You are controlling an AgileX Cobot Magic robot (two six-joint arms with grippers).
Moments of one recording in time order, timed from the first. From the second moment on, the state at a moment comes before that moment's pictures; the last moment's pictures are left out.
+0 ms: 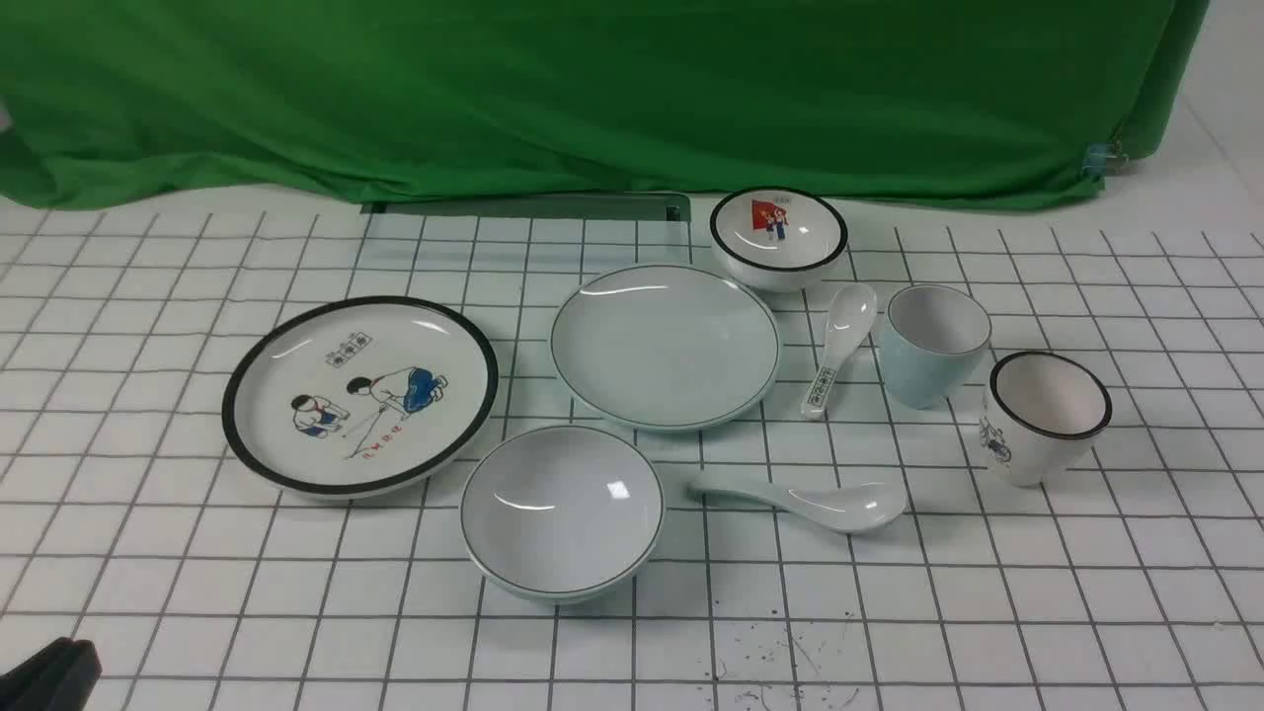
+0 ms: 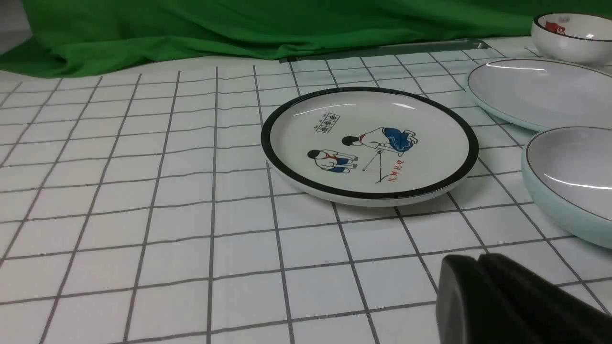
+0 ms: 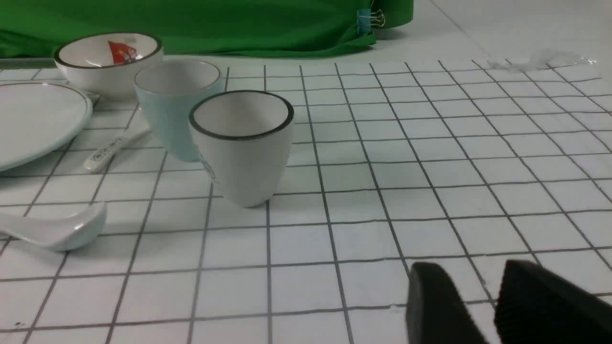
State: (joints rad) right arm -0.05 0.00 0.01 -0.03 0.22 0.08; left arm -0.08 0.00 0.01 -0.02 0.25 0.05
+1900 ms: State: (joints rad) right arm -0.05 0.00 0.01 -0.03 -0.69 0.32; left arm -0.08 0.00 0.01 0.10 -0.55 -0.24
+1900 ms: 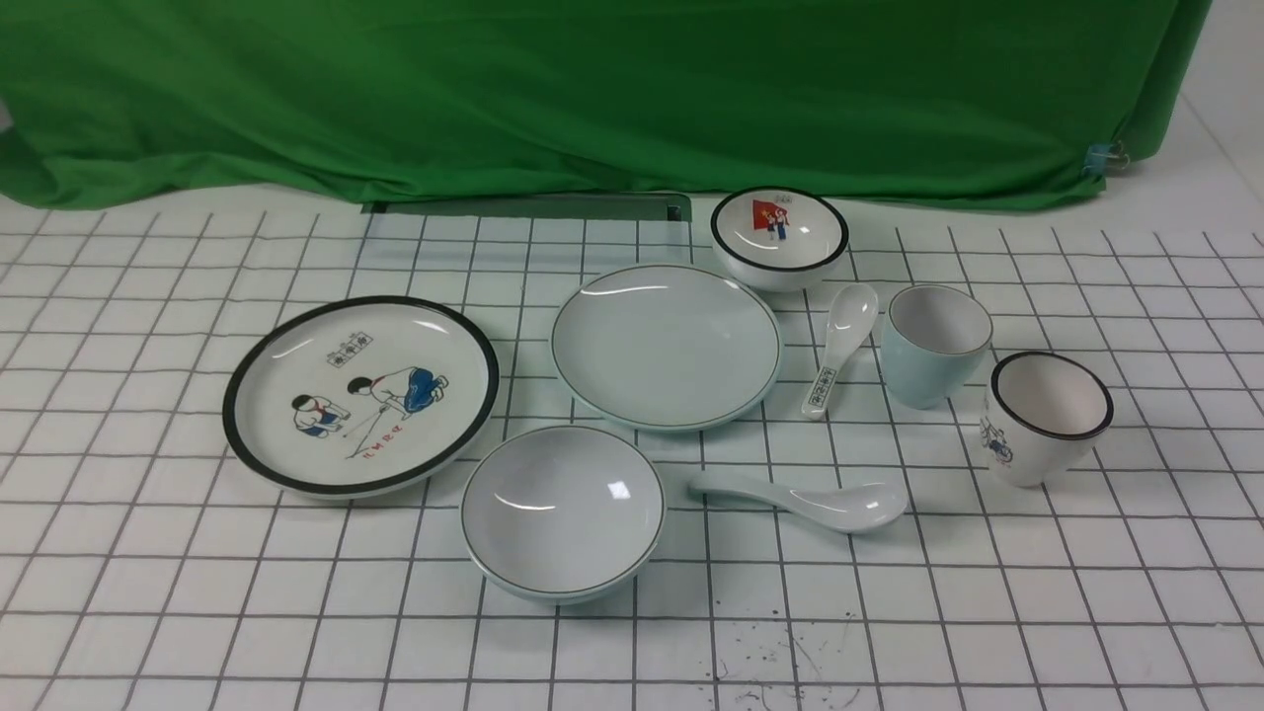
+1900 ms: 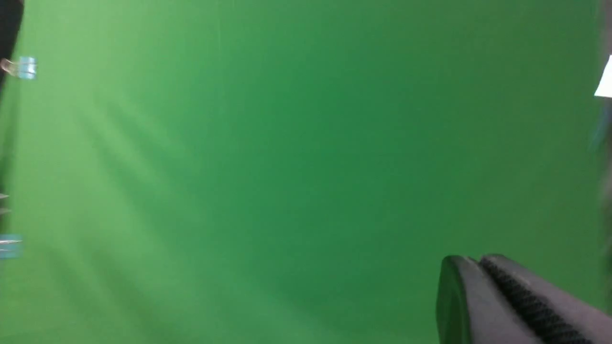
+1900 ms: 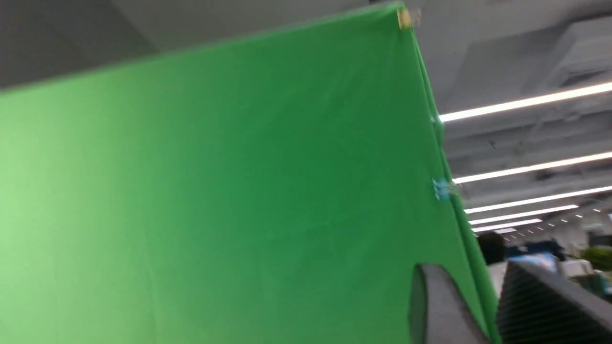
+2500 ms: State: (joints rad) right arm -0.05 0.56 -0.44 -0.03 -0.08 -0.07; left arm -0.08 0.79 -0.68 0.12 -0.05 -0.31
